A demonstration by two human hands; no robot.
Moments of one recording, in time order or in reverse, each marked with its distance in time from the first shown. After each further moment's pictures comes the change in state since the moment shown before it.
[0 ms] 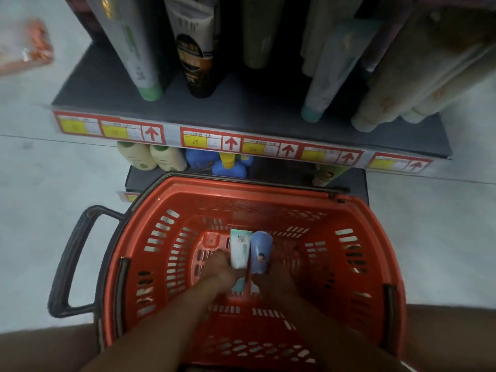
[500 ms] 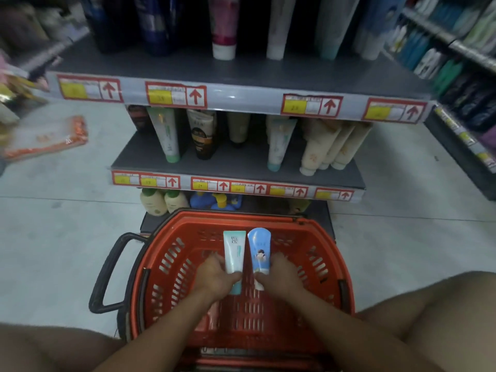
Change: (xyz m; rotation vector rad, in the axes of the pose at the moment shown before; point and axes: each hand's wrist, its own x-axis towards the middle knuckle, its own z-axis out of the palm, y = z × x) left_hand -0.112 0.050 -0.054 -0.137 0.233 0.245; right_hand -0.098 -0.088 -0.097 -0.123 0.218 -0.163
